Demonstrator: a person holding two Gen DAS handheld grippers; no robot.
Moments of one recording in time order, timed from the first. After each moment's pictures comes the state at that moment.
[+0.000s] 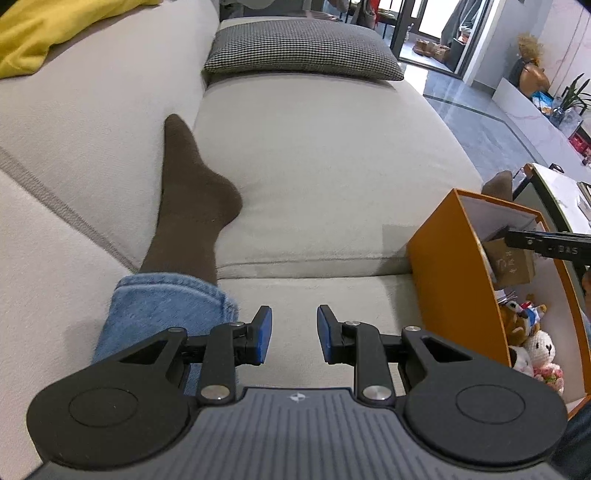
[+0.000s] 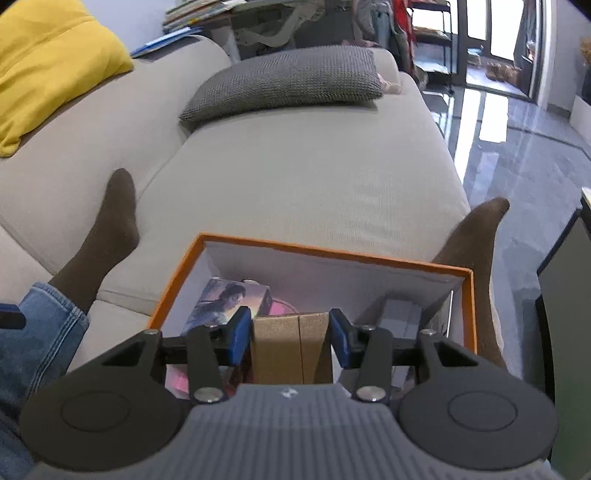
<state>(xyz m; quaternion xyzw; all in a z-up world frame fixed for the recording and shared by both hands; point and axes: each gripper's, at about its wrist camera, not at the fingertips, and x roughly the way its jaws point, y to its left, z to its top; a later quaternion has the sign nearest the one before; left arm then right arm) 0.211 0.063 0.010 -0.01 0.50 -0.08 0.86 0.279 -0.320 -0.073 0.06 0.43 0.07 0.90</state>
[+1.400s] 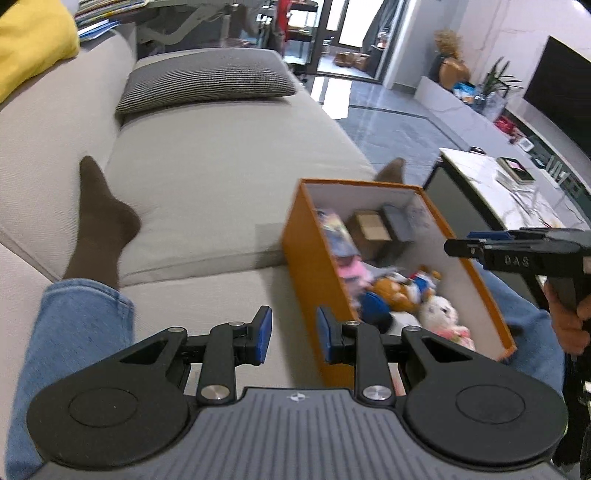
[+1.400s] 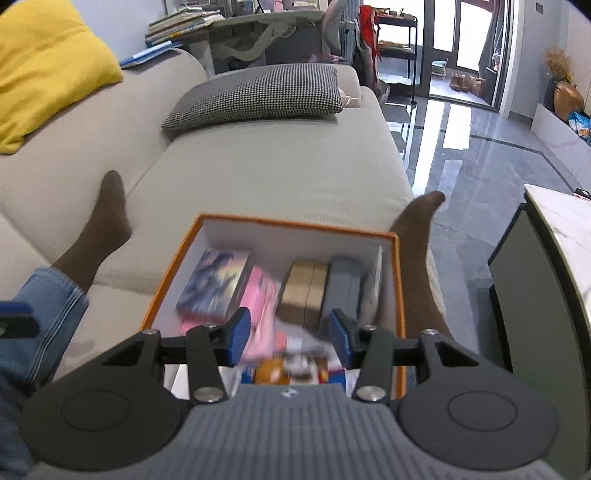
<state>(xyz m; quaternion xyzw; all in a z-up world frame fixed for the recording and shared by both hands) 0.125 -0.026 0.049 0.01 0.45 -0.19 0.87 0.184 -0.321 -0.025 0.04 0.41 0.02 0.91</state>
